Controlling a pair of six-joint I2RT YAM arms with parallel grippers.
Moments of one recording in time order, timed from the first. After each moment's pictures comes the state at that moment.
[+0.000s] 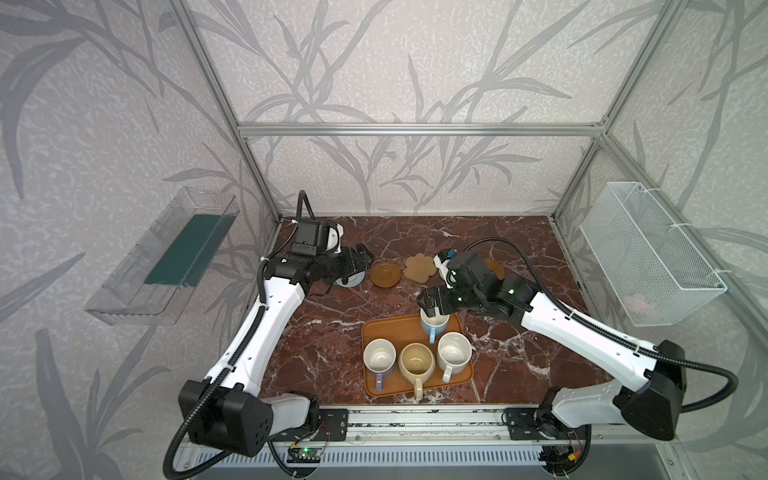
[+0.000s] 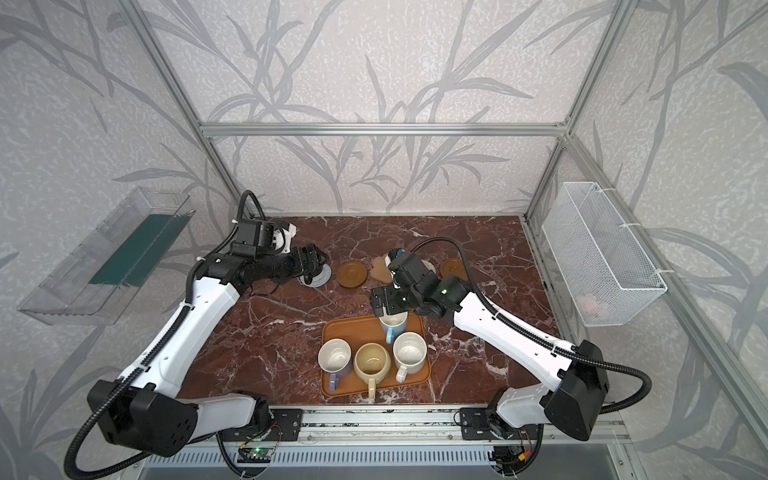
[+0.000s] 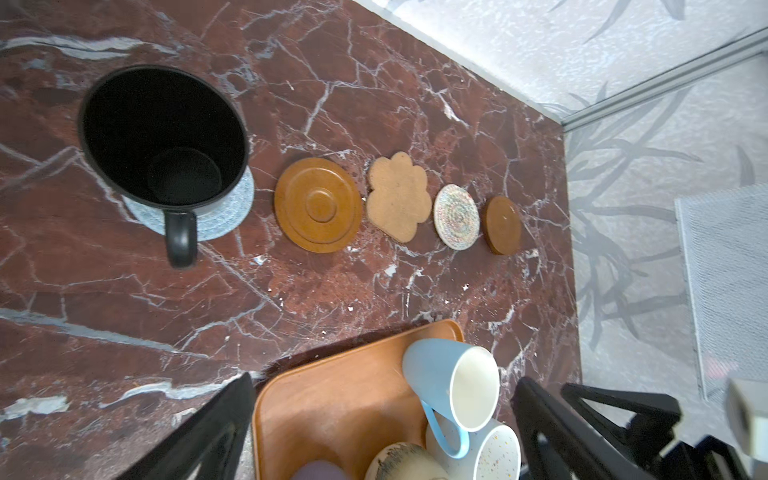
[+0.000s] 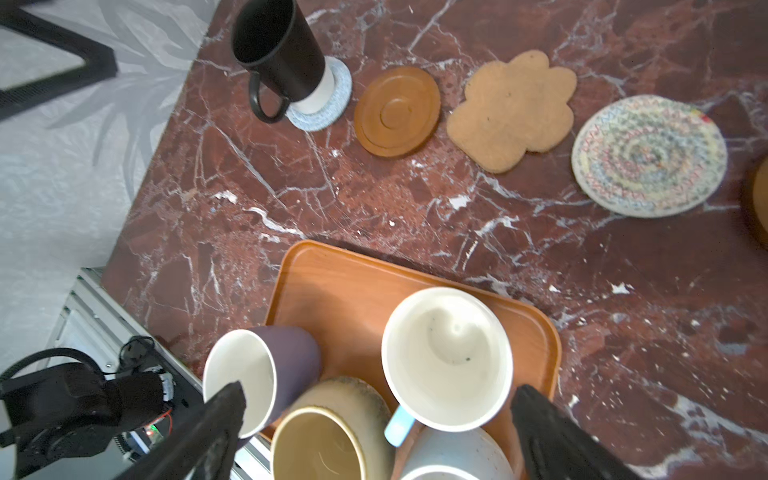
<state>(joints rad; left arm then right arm) -0.19 1.27 1.27 -0.81 0.37 -0.49 0.84 1.36 1.21 -0.71 -0.01 0.54</state>
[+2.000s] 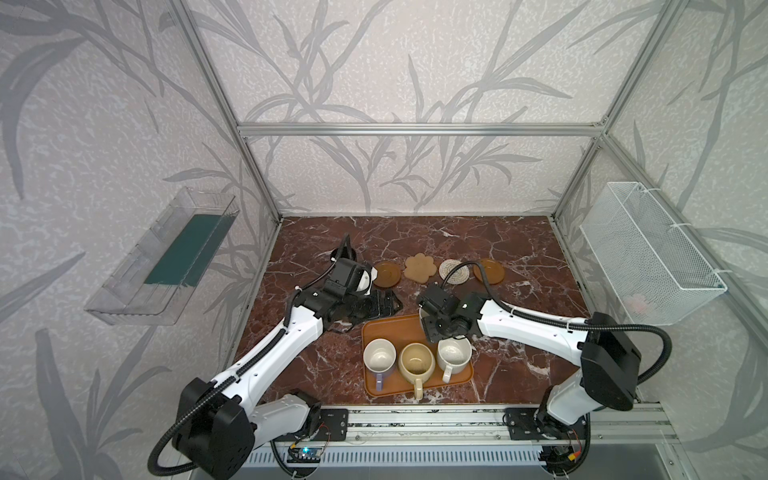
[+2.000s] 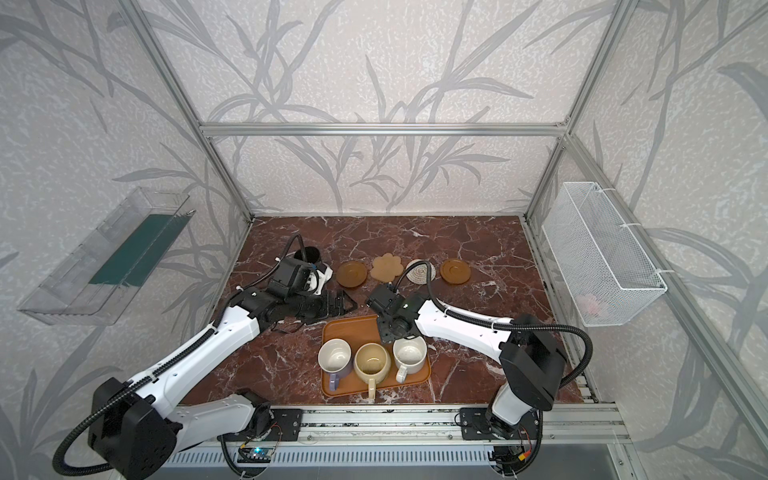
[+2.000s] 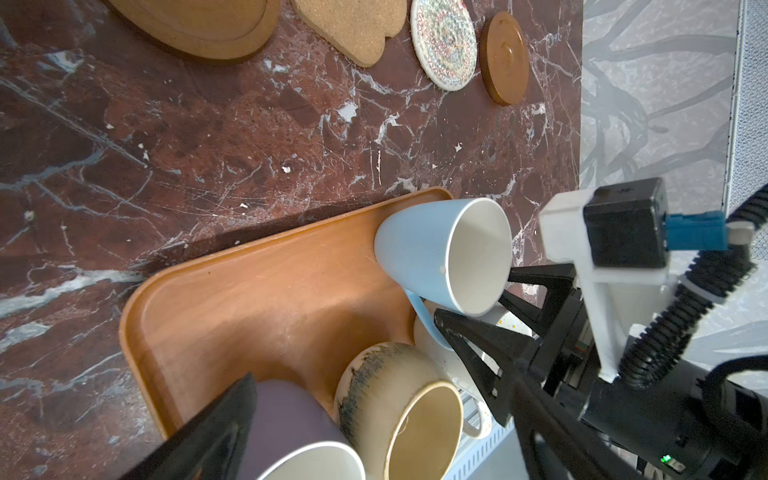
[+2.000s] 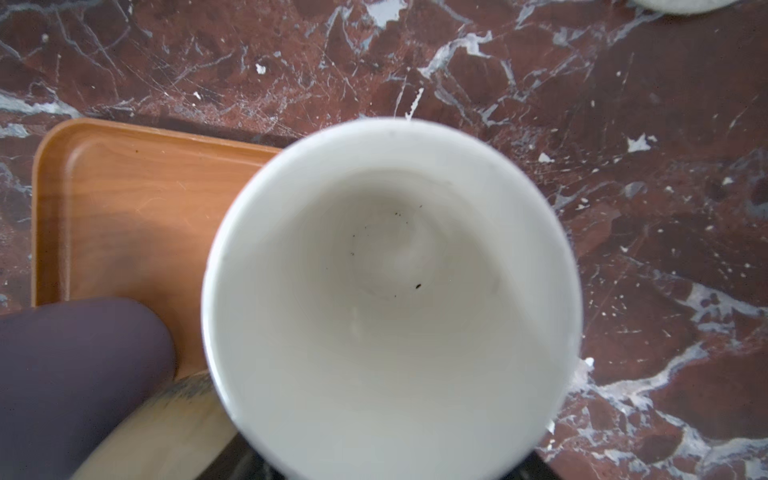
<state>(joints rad) -0.46 1.18 0.91 -0.66 0.42 -0.62 0.96 1.61 1.13 -0.76 0.16 0.66</state>
